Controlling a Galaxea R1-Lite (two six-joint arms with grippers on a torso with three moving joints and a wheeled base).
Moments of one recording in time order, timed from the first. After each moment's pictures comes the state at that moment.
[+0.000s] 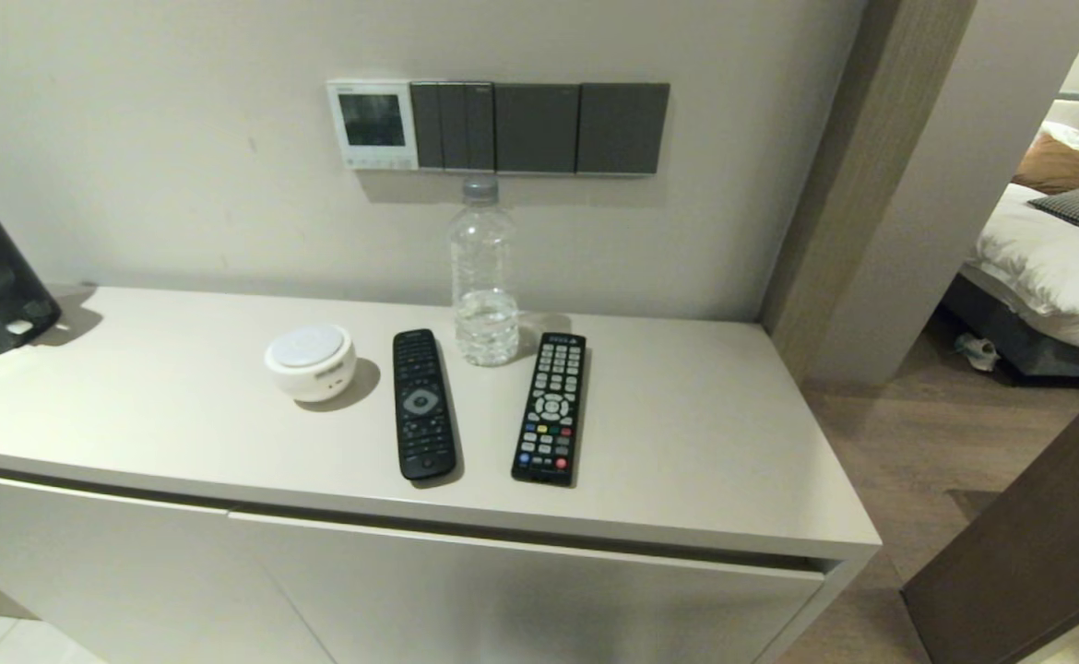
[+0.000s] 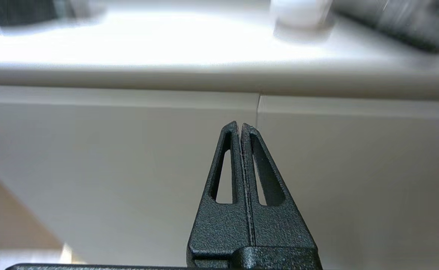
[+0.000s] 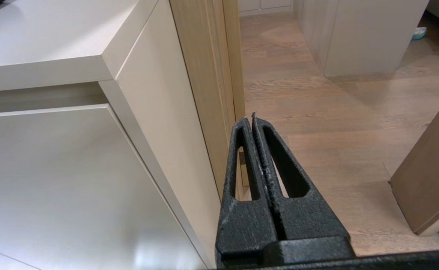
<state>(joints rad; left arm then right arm) 0.01 0.02 -0.13 0.01 -0.02 0.04 0.00 0.00 0.00 -0.01 -0.01 0.04</state>
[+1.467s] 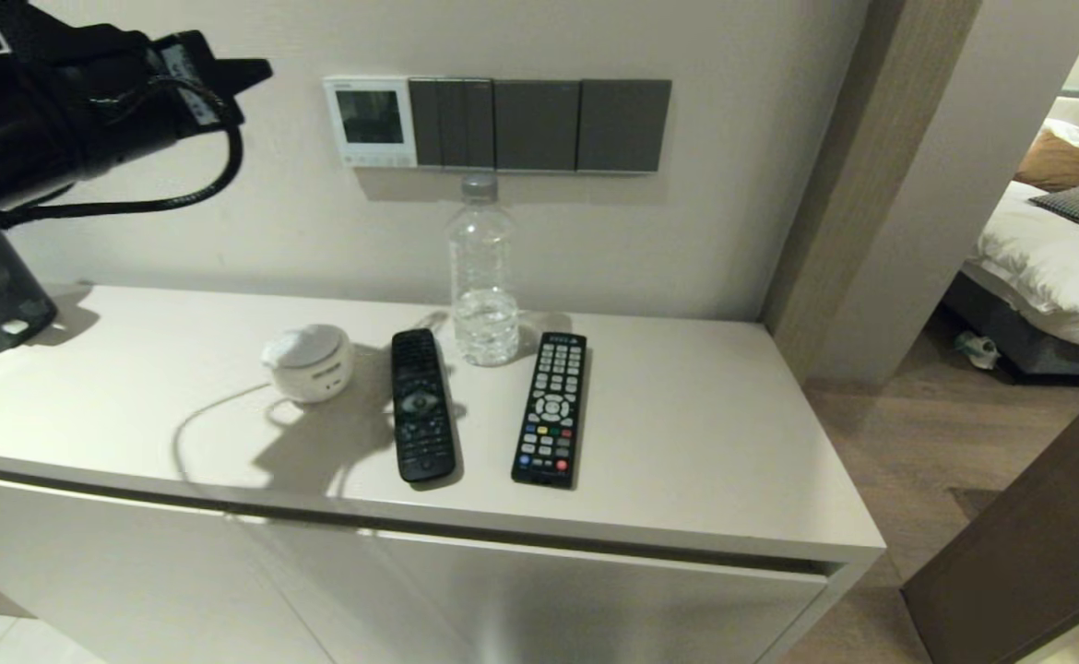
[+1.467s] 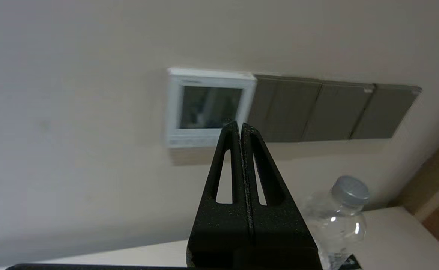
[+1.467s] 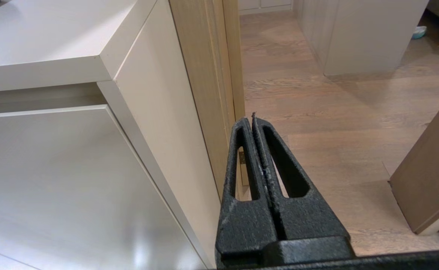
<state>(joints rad) -0.20 1.61 -1.36 -0.44 -0.23 -0.17 0.00 0.00 0.00 -0.01 -0.01 0.04</state>
